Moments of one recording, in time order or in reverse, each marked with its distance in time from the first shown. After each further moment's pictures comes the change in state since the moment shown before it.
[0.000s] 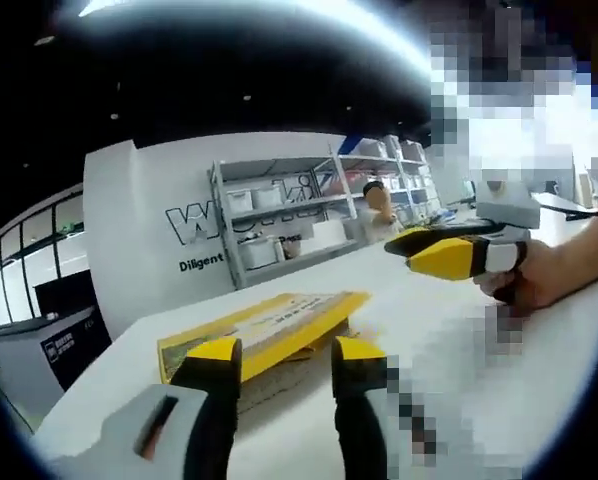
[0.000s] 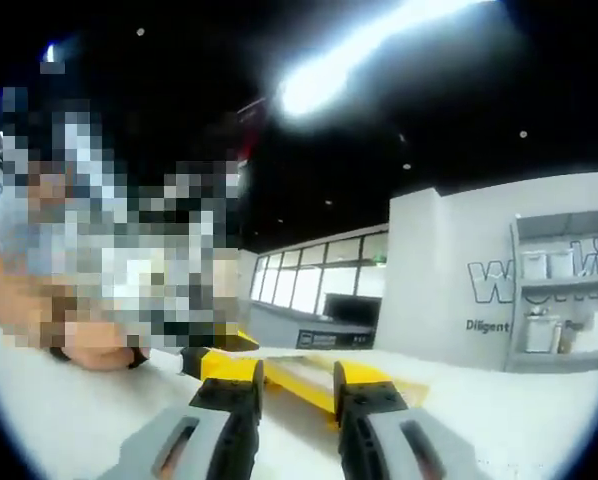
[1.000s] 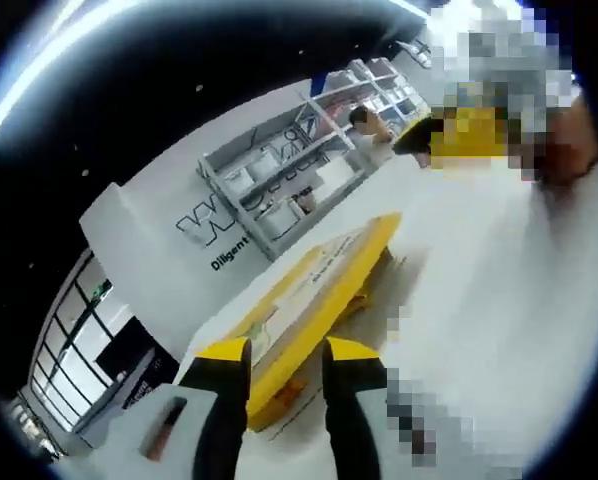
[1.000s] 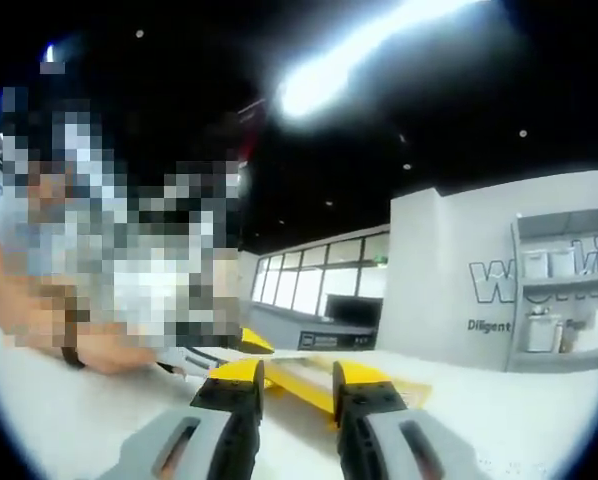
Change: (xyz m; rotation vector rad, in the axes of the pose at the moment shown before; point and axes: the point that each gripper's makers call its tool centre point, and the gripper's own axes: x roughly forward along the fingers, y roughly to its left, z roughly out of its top) left arm 0.021 0.009 -0.020 0.495 0.217 0.112; right arm -0.001 -0.004 0.001 0.006 -0.007 0.005
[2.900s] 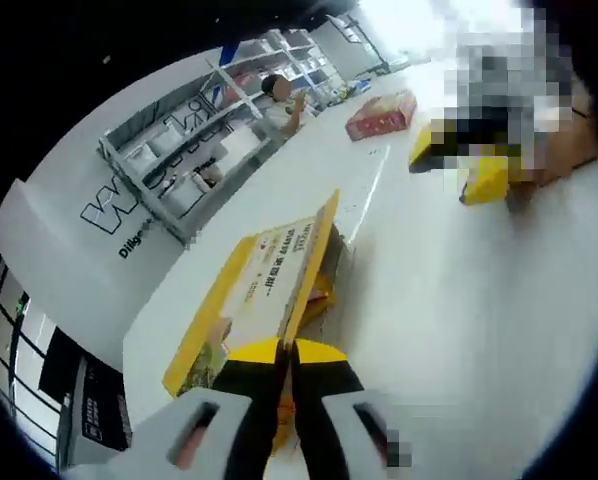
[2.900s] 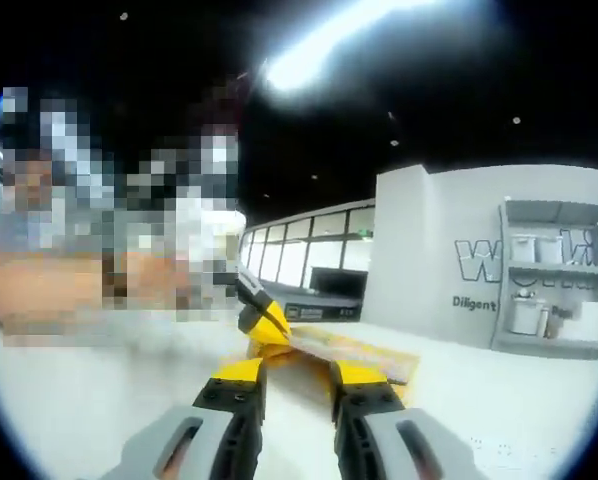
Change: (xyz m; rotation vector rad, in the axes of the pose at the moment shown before) left arm 0.047 0.001 0.005 -0.030 0.119 -0.513; right arm 0.000 0.000 -0.030 -0.007 0.167 -0.064
